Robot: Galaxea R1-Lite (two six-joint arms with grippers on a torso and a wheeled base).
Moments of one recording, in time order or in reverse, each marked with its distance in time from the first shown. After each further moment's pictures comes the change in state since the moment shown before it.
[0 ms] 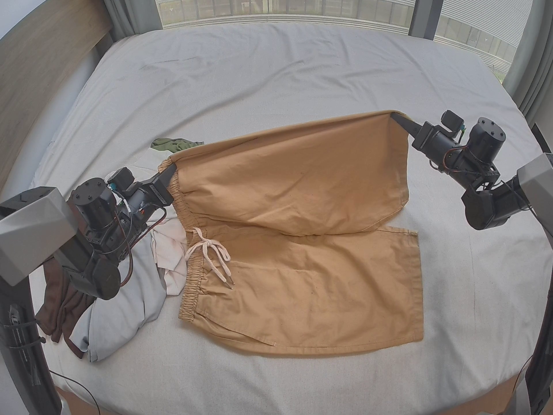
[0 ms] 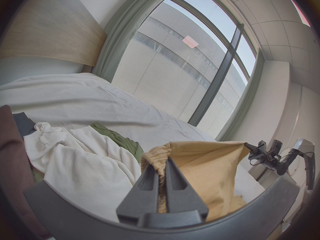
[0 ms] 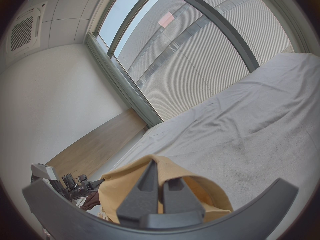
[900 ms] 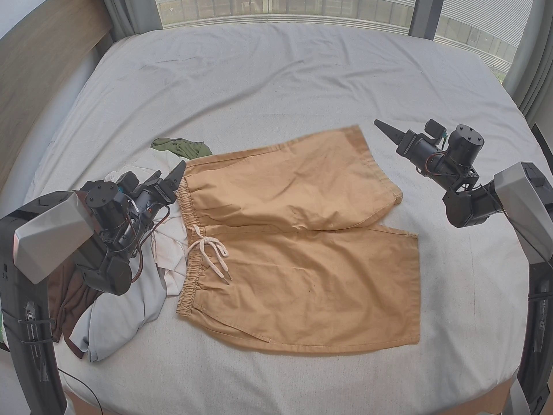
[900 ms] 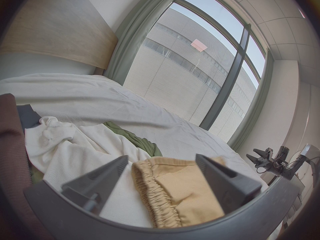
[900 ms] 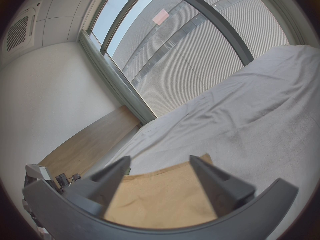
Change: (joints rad) left arm 0.003 0.124 -0.133 0.000 0.093 -0.011; right arm 0.008 0.185 -0.231 0.093 -0.020 -0.010
